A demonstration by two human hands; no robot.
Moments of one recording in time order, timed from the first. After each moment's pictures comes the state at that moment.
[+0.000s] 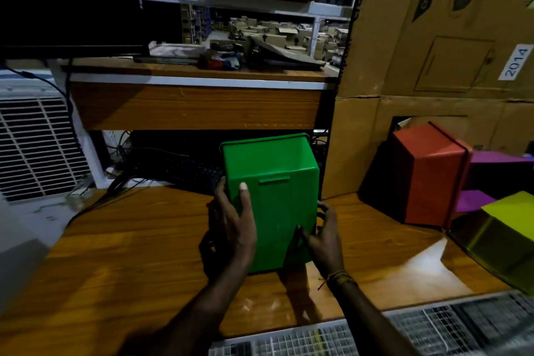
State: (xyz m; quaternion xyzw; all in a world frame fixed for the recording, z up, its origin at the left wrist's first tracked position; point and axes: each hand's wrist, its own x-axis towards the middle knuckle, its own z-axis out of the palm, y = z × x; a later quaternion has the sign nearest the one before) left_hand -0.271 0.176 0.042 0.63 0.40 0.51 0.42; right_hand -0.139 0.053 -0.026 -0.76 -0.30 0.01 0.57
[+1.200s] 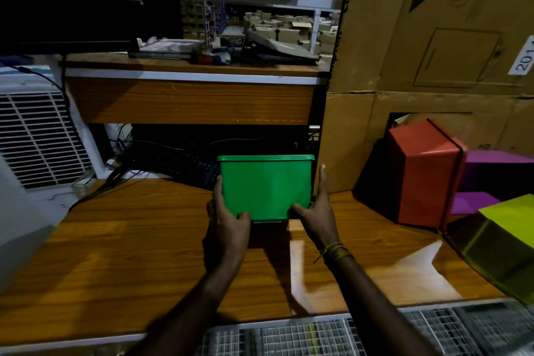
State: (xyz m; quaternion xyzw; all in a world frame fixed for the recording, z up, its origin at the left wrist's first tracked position) left_hand -0.249 0.141 0.022 0.70 0.44 0.43 0.38; right_hand -0.110 0.032 0.040 -0.76 -0.31 0.09 0.57
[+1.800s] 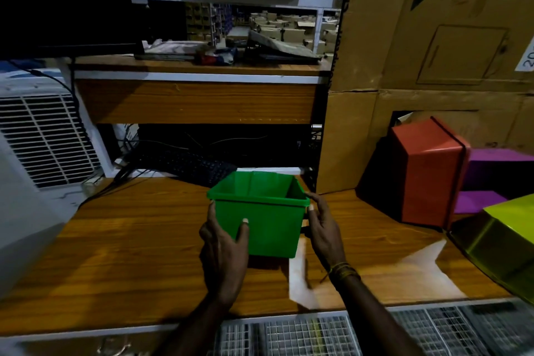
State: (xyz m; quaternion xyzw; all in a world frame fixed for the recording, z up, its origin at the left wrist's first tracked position) left_hand -0.277 0.112 -0.005 0.70 0.49 0.39 0.34; right_hand -0.107 0.007 -0.011 -0.76 -0.34 0.07 0.55
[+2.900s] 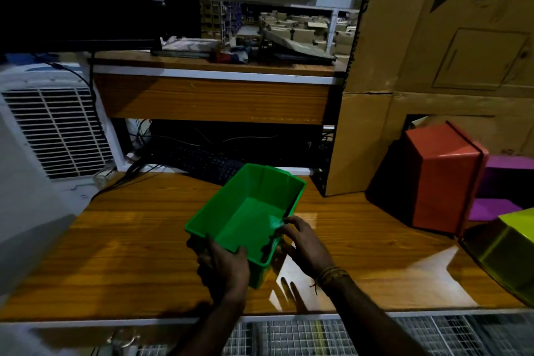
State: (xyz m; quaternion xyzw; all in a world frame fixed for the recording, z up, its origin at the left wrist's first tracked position) left_hand -0.290 0.120 -0.044 0.58 0.63 0.33 0.40; right_hand -0.122 0.038 -0.054 -0.79 -0.57 0.00 0.23
